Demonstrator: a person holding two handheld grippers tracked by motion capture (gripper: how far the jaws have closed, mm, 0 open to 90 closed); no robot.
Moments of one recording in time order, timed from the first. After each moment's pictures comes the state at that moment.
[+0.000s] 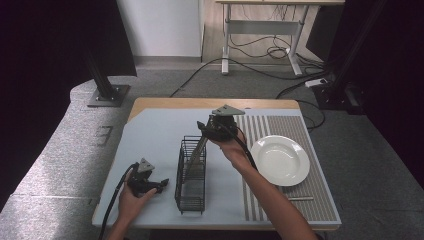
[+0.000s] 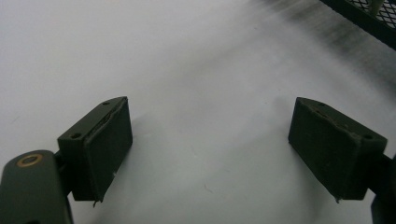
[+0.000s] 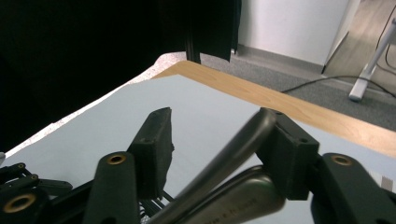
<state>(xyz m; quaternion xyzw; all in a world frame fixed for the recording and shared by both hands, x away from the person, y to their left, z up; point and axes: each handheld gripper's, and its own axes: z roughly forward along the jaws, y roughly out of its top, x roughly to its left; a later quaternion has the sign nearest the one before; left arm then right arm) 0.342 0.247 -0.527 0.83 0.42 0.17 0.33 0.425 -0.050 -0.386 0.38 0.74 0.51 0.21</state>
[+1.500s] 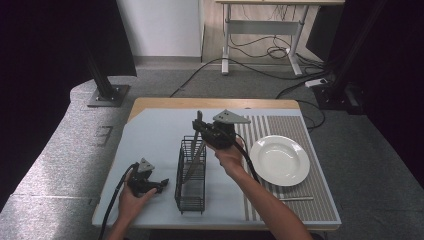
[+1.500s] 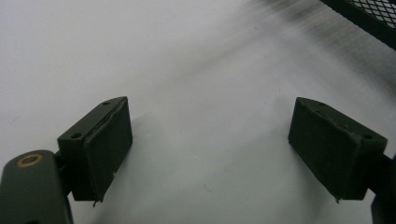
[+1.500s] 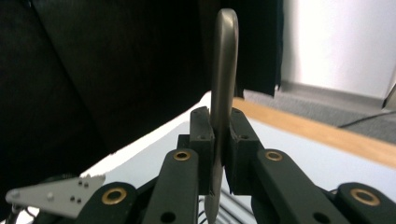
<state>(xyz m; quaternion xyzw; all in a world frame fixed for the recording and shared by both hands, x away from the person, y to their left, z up) 0.342 0.247 -0.527 0.83 0.42 0.17 0.33 0.390 -0.048 -0.372 0.34 0.70 0.61 0.16</state>
